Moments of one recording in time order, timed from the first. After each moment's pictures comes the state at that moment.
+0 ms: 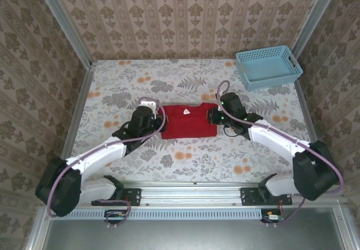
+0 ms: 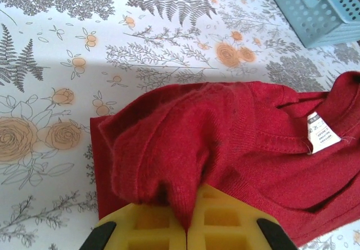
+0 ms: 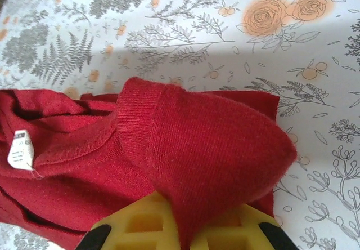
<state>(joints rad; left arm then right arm) -0.64 1.22 0.61 0.05 0.01 -0.54 0.48 1.38 0.84 -0.19 -0.08 0.53</state>
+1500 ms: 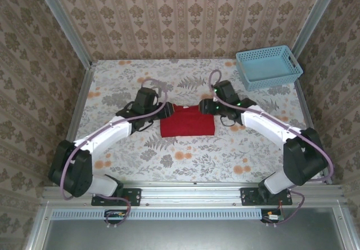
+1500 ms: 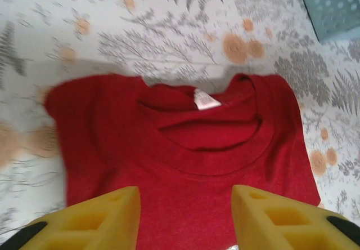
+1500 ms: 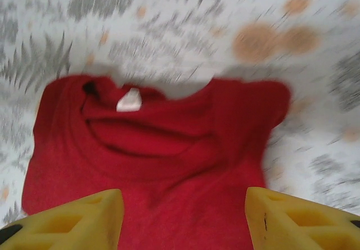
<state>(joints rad) -0.58 1.42 0.90 -0.20 0.14 -0.59 0.51 1.54 1.06 -0.37 -0.04 0.46</state>
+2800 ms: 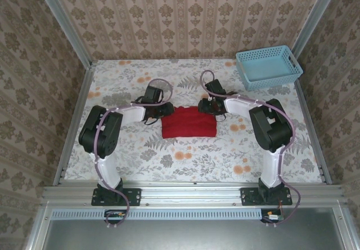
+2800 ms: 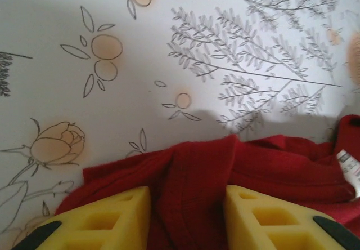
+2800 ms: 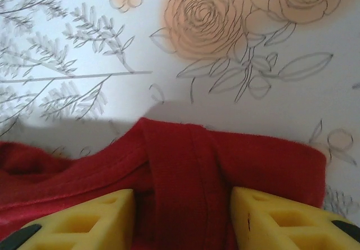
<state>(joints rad) -0.45 1.87 1.04 -0.07 0.22 -0.62 0.40 1.98 1.28 -0.32 -0.06 0.53</state>
